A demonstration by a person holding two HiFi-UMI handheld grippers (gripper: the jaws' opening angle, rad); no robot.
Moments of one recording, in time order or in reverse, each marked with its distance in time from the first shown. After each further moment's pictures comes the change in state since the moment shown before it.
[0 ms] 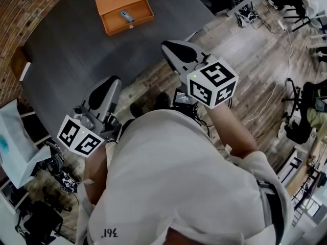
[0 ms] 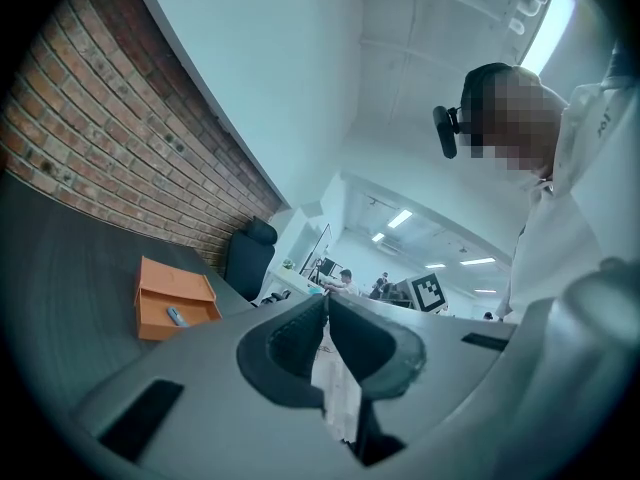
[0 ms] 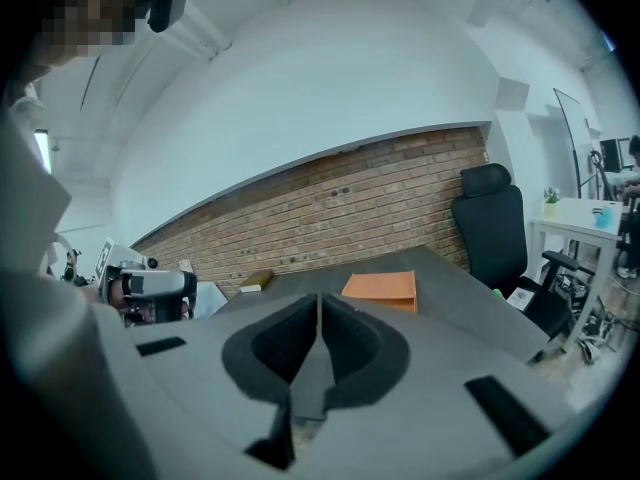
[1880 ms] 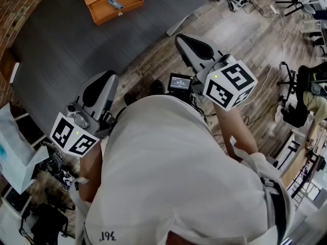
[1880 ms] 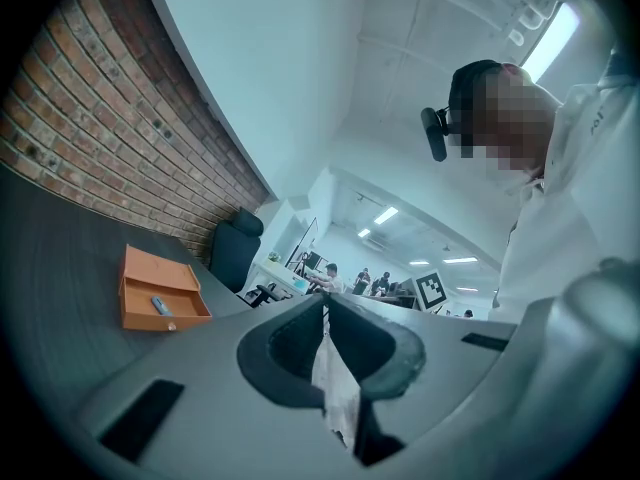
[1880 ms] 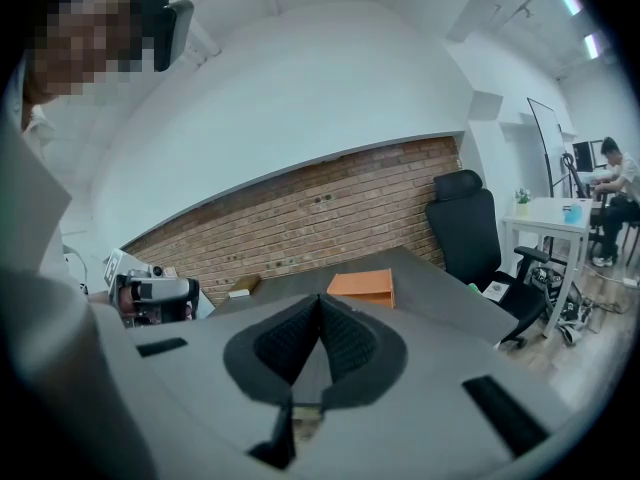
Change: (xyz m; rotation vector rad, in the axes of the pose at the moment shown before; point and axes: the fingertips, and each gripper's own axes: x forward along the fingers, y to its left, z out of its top) left arm -0.002 -0.019 -0.014 -0.010 0.041 -0.093; right arm -0.060 -0.010 -0.008 0.046 -0.032 -0.103
